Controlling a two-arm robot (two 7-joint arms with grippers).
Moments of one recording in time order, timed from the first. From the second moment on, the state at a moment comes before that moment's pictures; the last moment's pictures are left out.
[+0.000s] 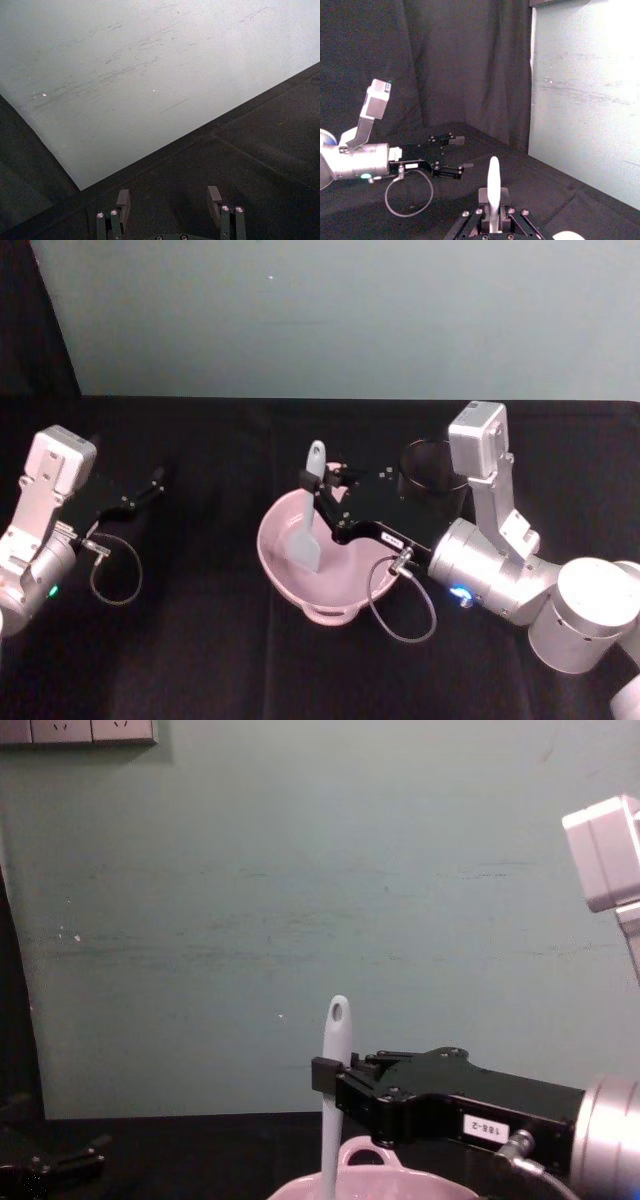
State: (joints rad) left arm -0.20 0.60 0.45 -1.41 -0.25 -0.12 0.03; right arm 0.26 0.39 -0.52 -1.55 0.41 -0.04 0.45
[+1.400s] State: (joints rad) left arm -0.20 0.60 0.45 -1.41 -0.25 -0.12 0.03; right arm 0.14 0.40 -0.40 -1.67 0.36 0.04 0.44
